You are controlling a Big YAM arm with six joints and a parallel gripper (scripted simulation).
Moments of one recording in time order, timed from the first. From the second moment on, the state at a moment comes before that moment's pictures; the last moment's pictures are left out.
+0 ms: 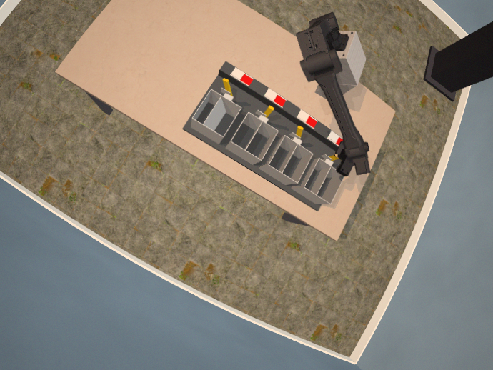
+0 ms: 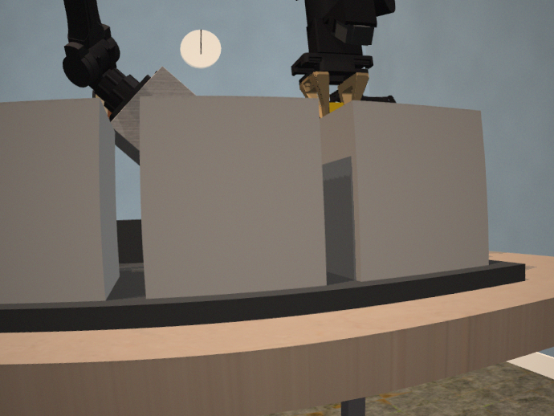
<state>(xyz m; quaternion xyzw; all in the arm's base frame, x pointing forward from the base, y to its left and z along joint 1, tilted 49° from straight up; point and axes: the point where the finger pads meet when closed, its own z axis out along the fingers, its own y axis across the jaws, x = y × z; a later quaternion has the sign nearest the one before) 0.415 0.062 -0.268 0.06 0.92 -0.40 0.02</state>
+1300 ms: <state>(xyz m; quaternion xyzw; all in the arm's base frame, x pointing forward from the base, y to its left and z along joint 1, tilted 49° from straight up) 0.431 0.112 -0.220 0.05 0.91 -0.40 0.02</state>
